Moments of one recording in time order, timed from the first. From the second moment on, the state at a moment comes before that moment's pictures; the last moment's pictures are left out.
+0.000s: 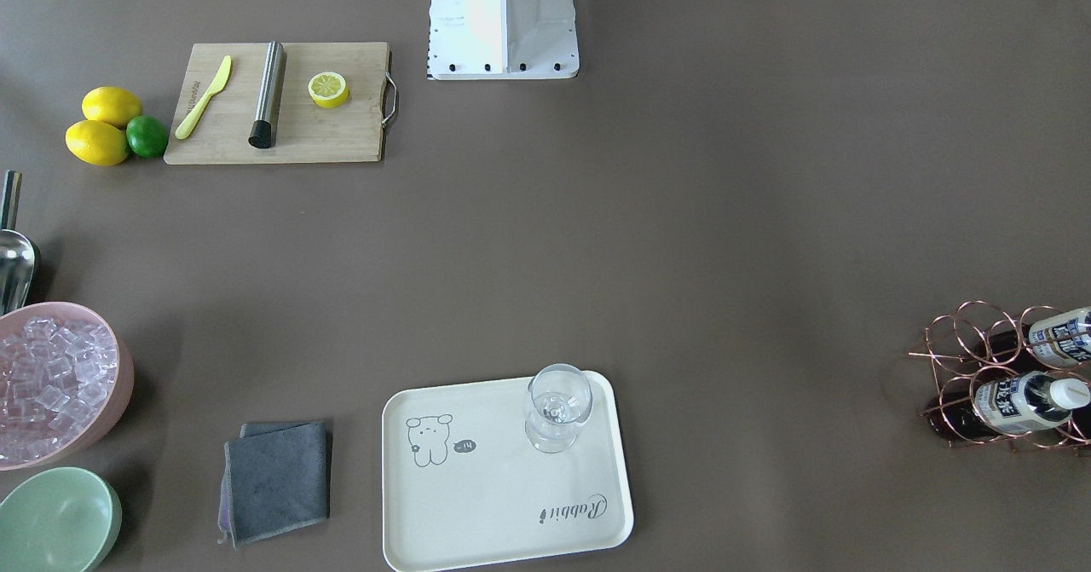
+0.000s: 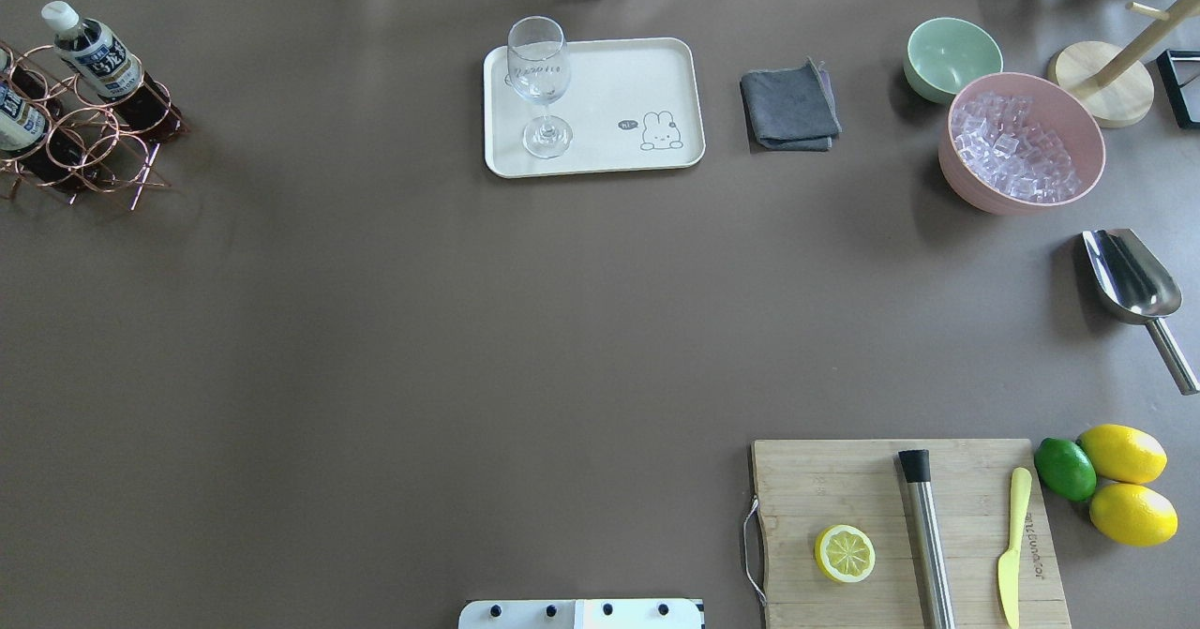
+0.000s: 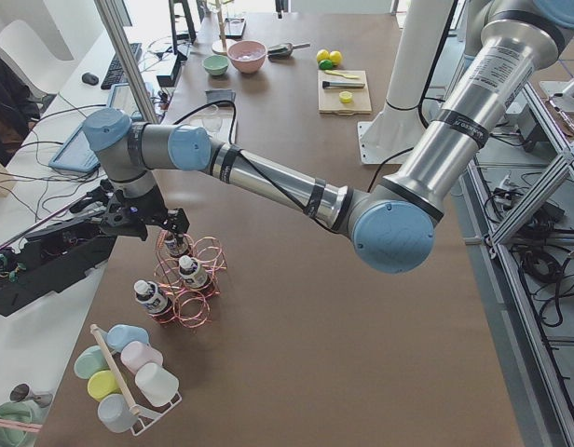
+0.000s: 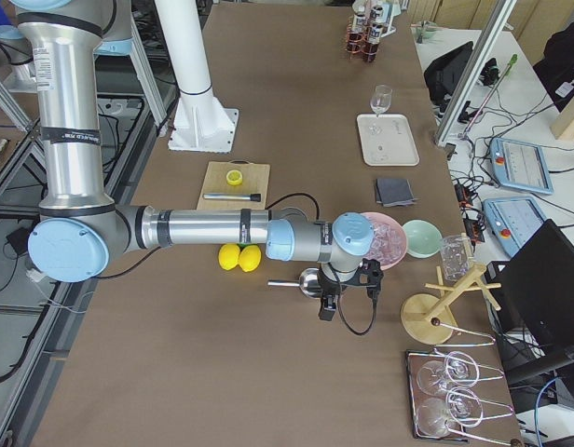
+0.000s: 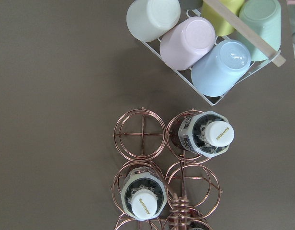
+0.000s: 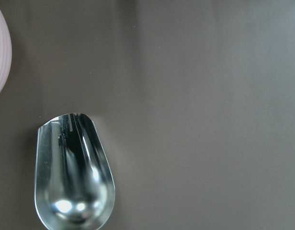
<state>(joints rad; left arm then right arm) -1.56 -2.12 -1.38 -1.23 -2.29 -1.51 1.48 -1.55 1.58 -1.63 2.32 0.13</state>
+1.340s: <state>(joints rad) -1.52 -2.12 -1.36 -1.28 -2.31 -1.61 1.47 -1.55 1.58 -1.63 2.32 0.13</state>
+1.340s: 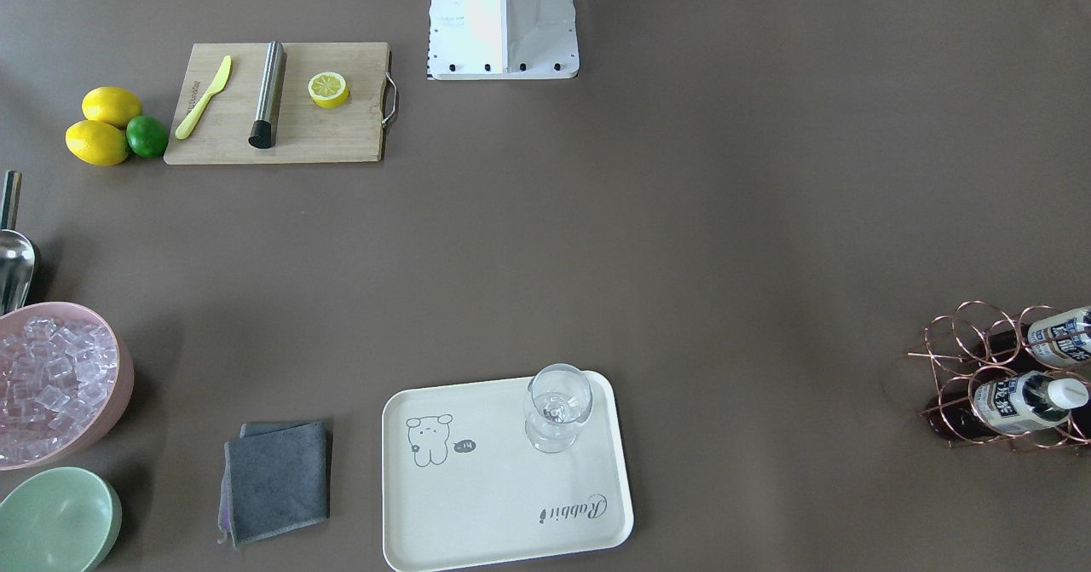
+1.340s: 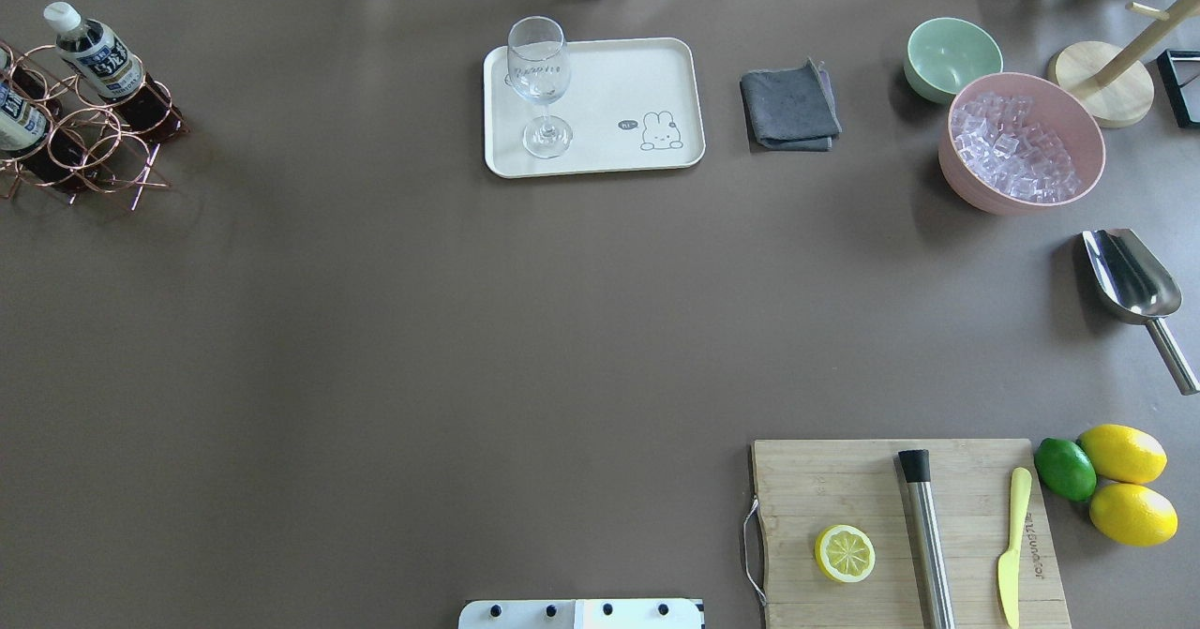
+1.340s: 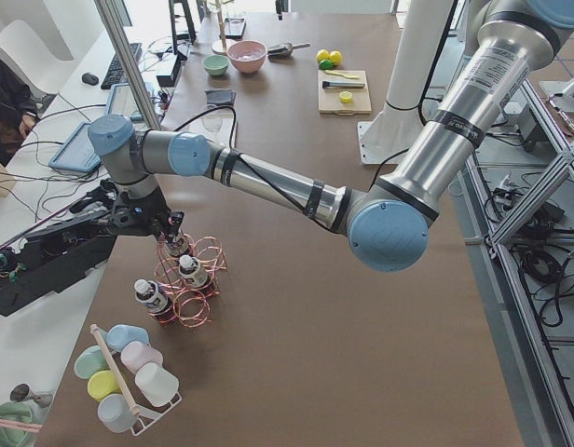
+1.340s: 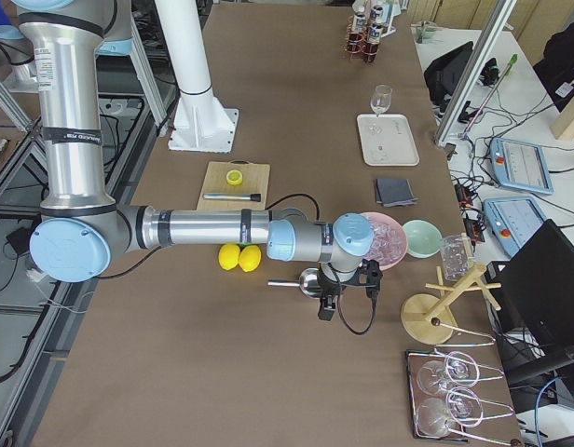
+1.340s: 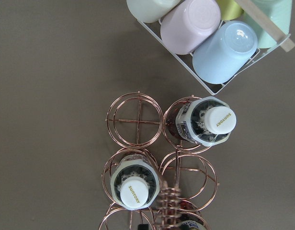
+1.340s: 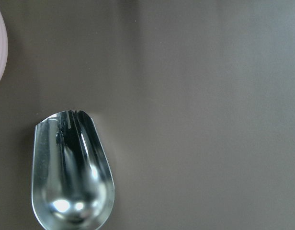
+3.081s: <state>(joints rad) -0.94 -2.23 -2.19 -0.99 -2.46 -2.57 1.42 -1.55 1.62 -1.63 2.21 0.11</state>
